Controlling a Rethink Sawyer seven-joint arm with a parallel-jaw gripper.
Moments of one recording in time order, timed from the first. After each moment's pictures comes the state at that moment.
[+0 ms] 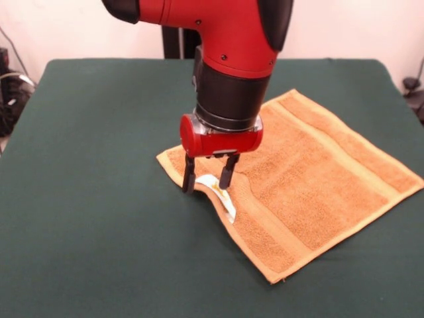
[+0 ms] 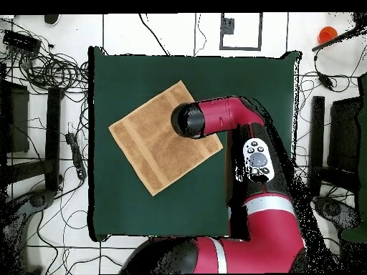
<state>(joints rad) -0.26 -0.41 0.19 1.24 -0.54 0.67 1.58</state>
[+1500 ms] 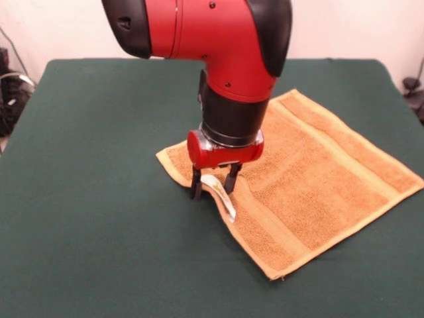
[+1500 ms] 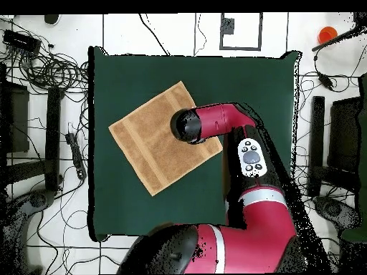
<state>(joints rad) -0.26 -0.35 0.19 1.24 -0.55 0.67 1.58</state>
